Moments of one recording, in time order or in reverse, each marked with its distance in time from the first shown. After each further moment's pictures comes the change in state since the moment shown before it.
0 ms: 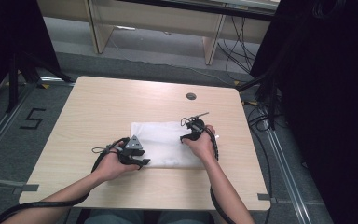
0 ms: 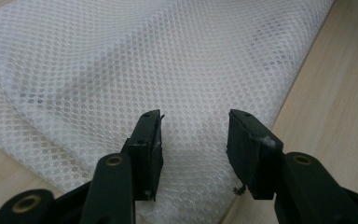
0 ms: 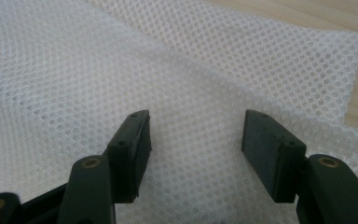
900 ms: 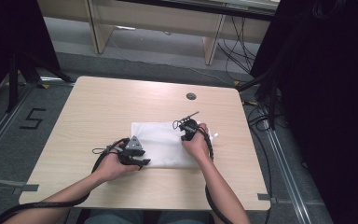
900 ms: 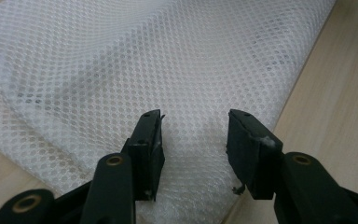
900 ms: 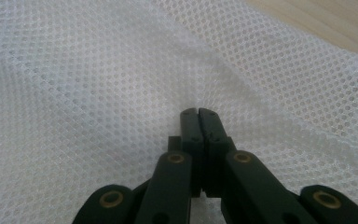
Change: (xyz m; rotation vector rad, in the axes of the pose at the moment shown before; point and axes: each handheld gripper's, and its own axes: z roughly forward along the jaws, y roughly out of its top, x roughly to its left) left arm 0.000 -0.002 0.002 -0.008 0.006 0.000; right arm 0.021 0.007 0.000 0.058 -0.032 -0.145
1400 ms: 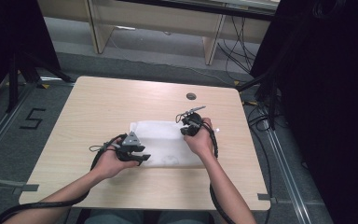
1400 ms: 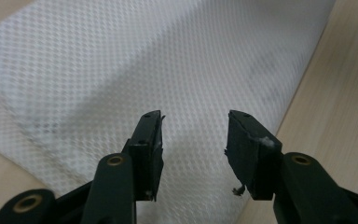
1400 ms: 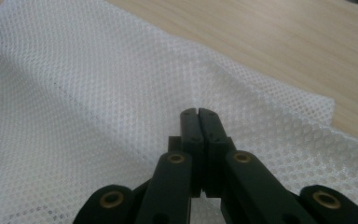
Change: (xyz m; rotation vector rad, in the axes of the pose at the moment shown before) left arm 0.007 0.014 -0.020 -0.111 0.012 -0.051; right arm 0.000 0.008 -0.045 -0.140 0.049 -0.015
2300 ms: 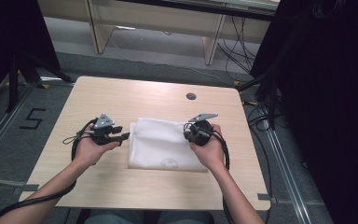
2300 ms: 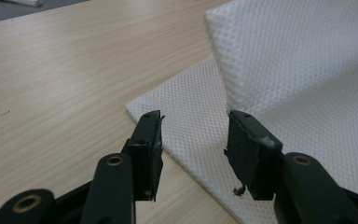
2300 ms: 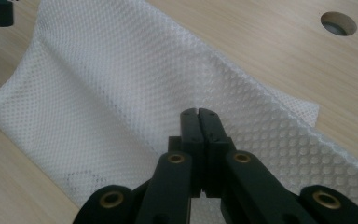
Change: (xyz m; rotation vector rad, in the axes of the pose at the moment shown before) left arm 0.053 -0.004 -0.044 -0.109 0.200 -0.171; right arm 0.015 -0.028 -0.058 -0.111 0.047 -0.049
